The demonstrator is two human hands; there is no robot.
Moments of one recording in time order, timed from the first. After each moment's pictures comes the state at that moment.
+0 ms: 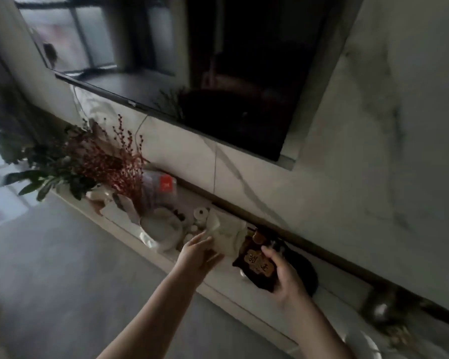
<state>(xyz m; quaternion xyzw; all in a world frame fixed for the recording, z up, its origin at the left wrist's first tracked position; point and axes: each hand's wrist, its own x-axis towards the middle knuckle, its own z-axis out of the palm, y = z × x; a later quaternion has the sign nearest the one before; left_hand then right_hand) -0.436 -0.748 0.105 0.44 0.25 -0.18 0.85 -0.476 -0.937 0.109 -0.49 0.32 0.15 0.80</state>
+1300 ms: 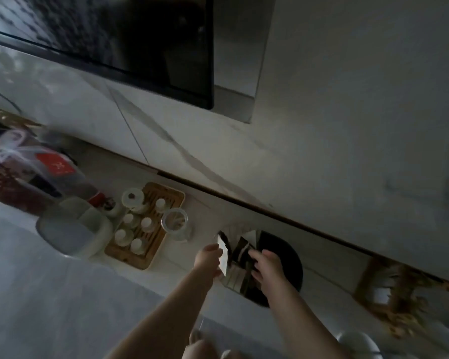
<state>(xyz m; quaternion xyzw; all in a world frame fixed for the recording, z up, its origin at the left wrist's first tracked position) -0.269 -0.965 -0.139 0.63 0.35 -0.33 0.61 -0.305 -1.101 -0.146 -0.51 0.51 0.15 0.67</state>
